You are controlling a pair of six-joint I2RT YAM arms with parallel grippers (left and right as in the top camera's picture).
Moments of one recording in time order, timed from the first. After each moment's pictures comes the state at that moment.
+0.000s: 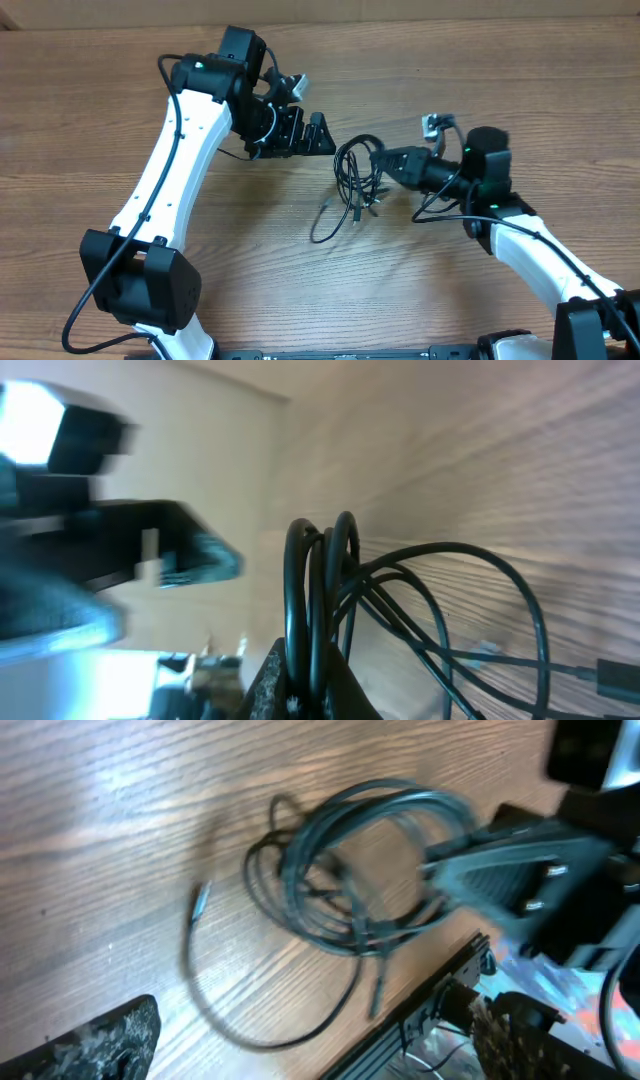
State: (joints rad) left arm -0.26 1.85 1.78 -1.32 0.64 -0.09; right arm 0.16 1.44 0.66 0.34 -0.90 0.86
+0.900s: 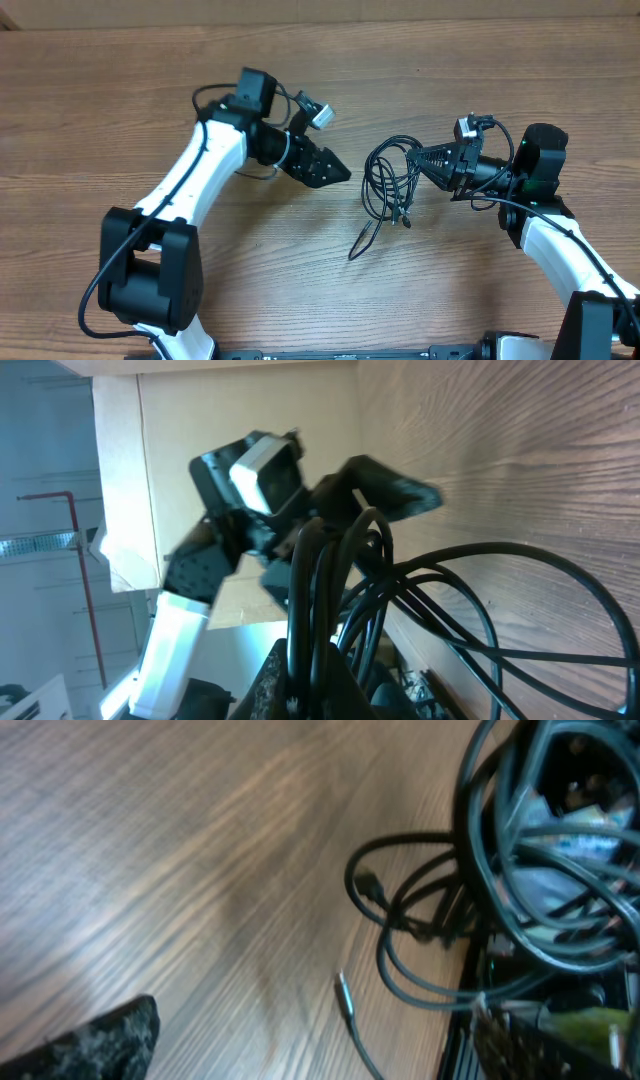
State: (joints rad) left arm -0.29 1.85 1.37 -0.79 0.91 0.24; right arm -0.09 1.44 0.66 0.38 -1.32 1.23
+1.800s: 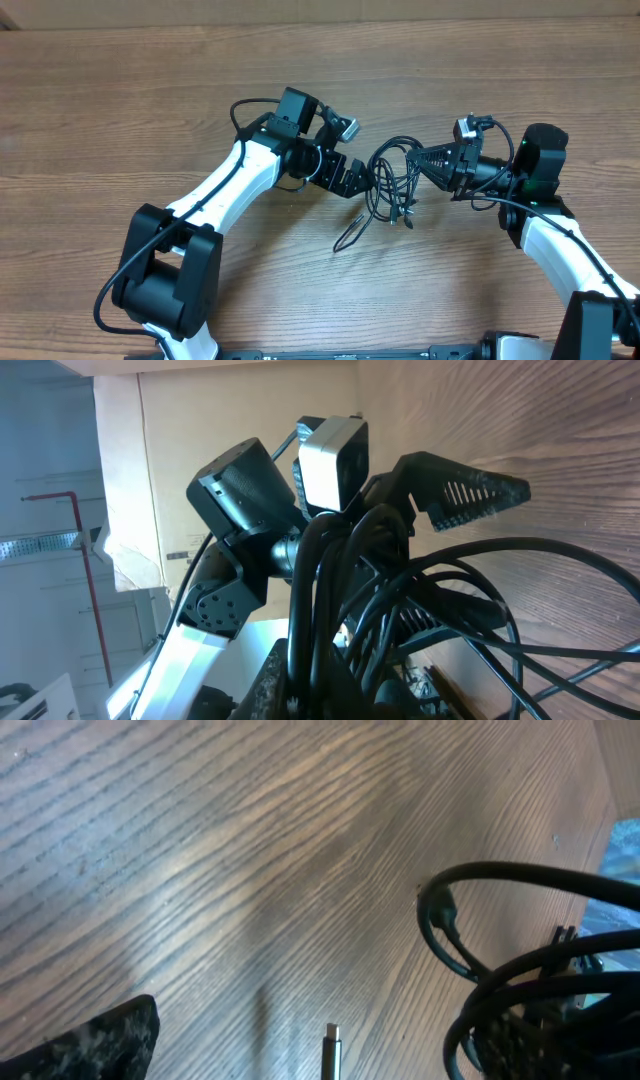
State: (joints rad) left arm -0.43 1.86 1.28 -0.55 0.68 -0.02; right arm -0.09 1.44 0.66 0.38 -1.32 1.25
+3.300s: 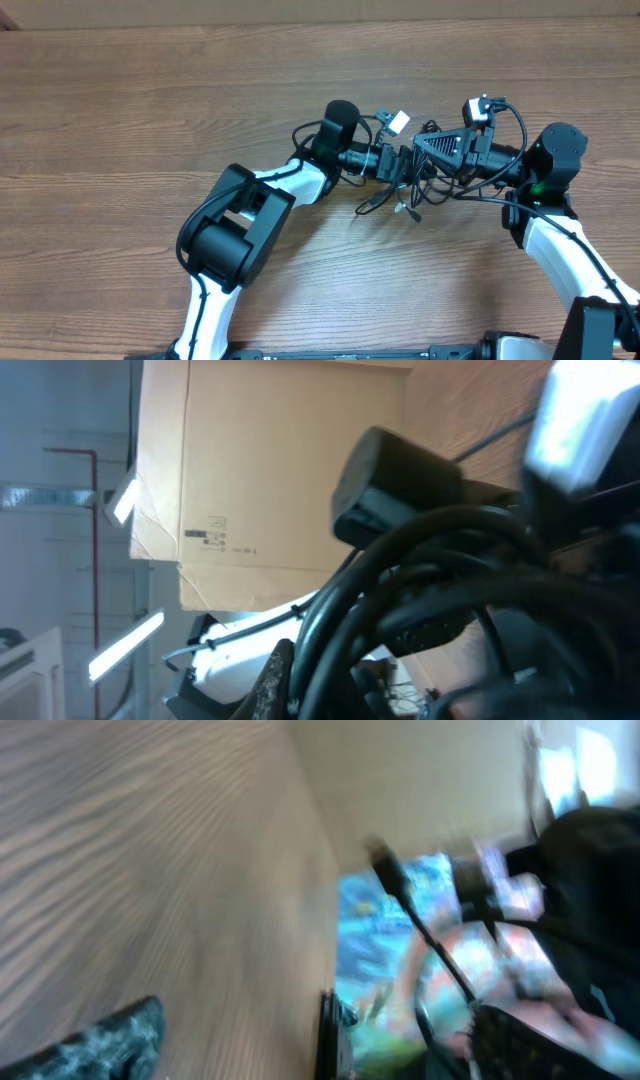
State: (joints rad) left arm -0.58 2.20 1.25 0.56 1.15 -0.93; right arm -0.10 1.42 0.67 0.72 -1.34 1.45
